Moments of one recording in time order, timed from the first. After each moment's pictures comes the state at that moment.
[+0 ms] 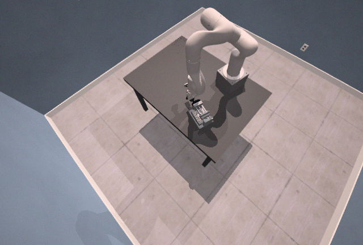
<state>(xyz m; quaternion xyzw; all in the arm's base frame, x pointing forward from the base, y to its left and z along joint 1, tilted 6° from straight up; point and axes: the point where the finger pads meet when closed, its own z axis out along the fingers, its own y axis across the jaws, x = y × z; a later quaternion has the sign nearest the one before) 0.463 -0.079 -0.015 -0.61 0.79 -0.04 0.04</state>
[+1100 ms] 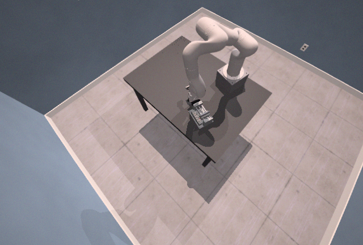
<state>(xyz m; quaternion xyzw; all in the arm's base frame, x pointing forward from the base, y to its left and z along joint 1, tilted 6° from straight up) 0.454 -0.076 -0.068 -0.61 0.79 -0.04 0.04</state>
